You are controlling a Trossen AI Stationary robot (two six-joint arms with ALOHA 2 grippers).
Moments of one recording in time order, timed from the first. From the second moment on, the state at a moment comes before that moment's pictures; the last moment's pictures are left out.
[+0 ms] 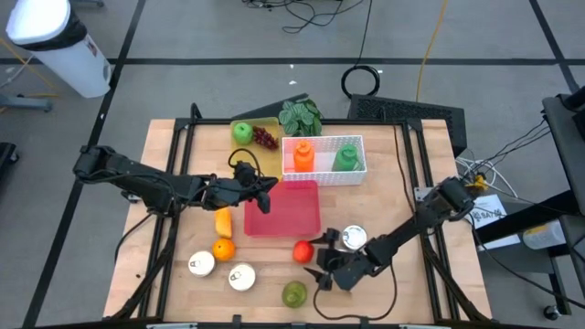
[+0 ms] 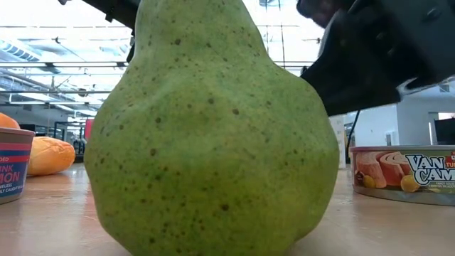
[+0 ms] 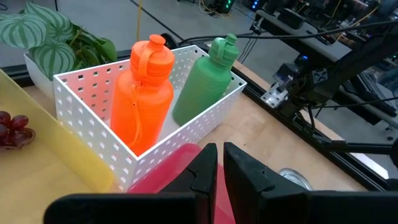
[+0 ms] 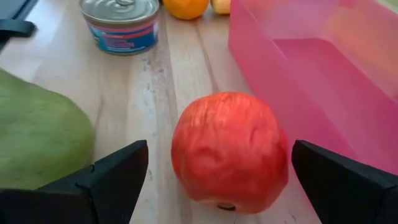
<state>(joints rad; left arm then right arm) -0.18 1.27 0.78 0.12 -0.60 -0.69 0.61 1.90 1.01 0.30 0.68 0.42</state>
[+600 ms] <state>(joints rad) -0.18 1.27 0.78 0.12 -0.60 -0.68 0.59 1.92 1.01 0.28 0.68 0.43</state>
